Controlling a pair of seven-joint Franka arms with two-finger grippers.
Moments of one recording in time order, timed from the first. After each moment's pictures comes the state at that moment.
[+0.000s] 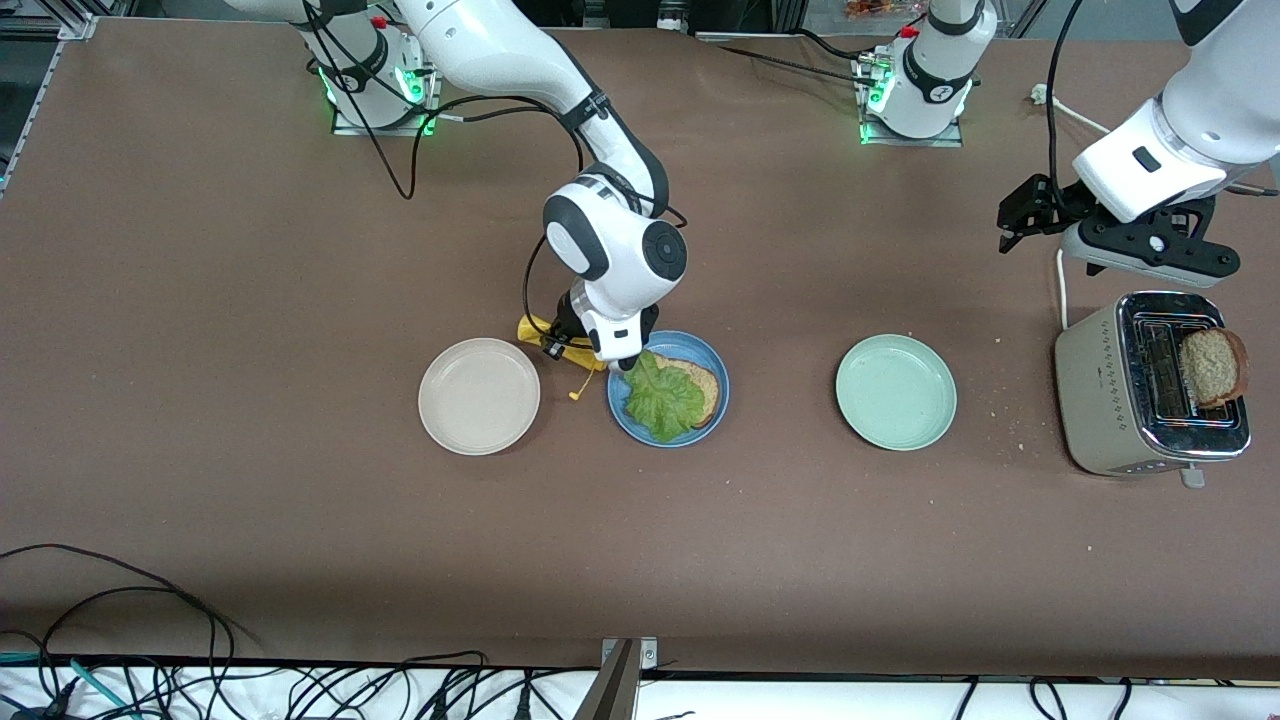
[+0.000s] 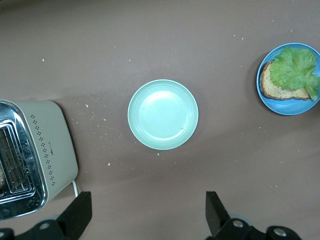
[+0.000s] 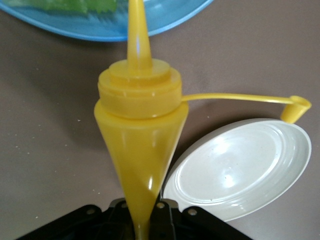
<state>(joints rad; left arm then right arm) -0.02 -0.02 -0.12 -1.68 0.00 1.65 0.12 0.95 0.85 -0.24 -1.32 -0.22 1.78 -0.28</state>
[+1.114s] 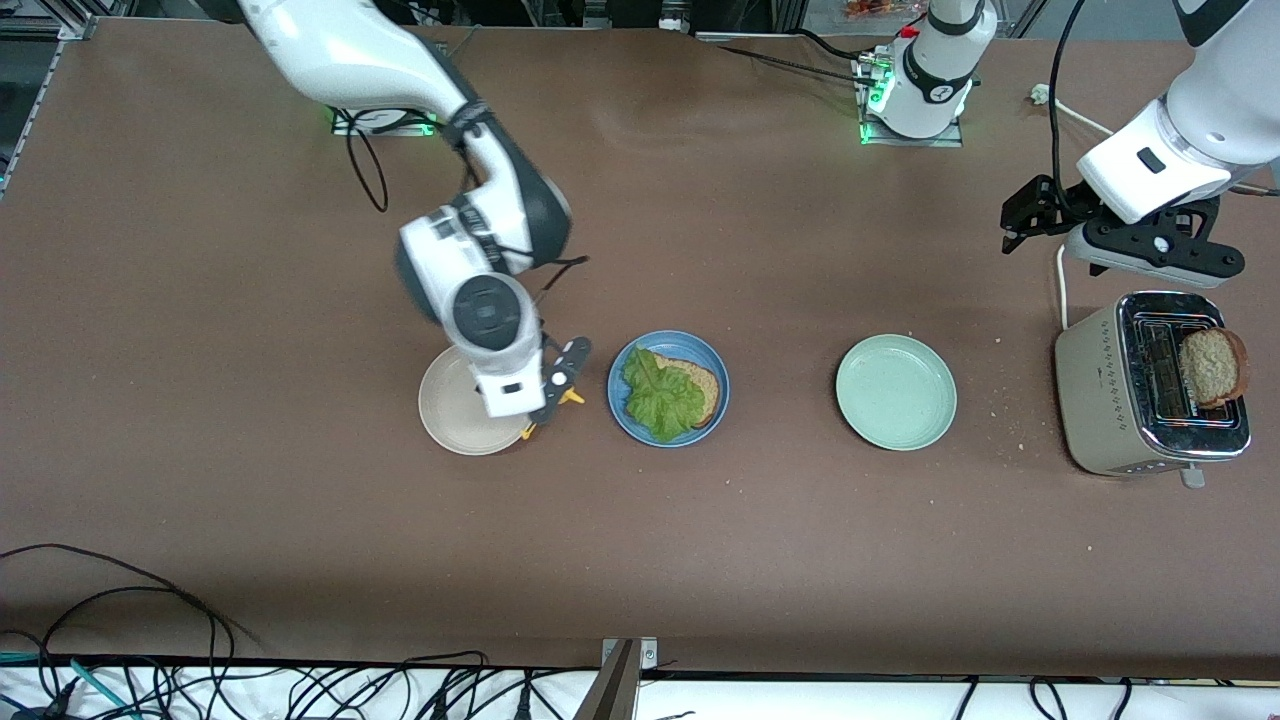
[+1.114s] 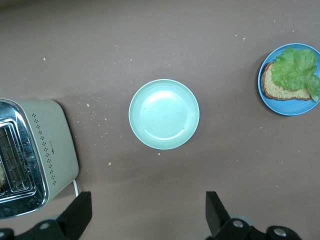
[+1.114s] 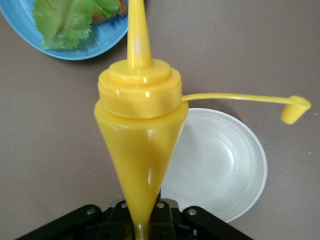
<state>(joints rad) -0.02 -0.02 -0.12 -1.68 0.00 1.65 0.12 0.49 0.70 0.05 -1.27 -0.04 1.78 -0.51</state>
